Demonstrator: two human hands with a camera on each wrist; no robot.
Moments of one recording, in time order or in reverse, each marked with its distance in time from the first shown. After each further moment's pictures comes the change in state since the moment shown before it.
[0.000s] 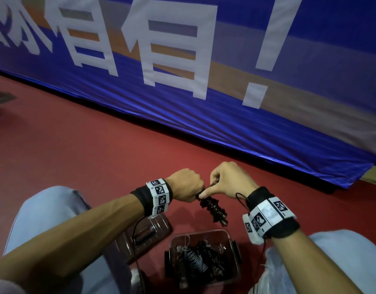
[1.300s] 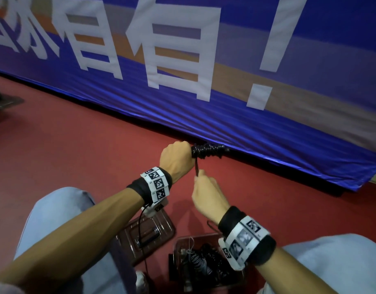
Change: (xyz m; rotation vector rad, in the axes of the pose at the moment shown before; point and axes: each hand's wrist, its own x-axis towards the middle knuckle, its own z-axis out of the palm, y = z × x) left_hand -0.010 -0.036 -0.035 -0.537 0.421 -0.811; right_hand -0.005 -0.054 0.064 0.161 0.198 0.003
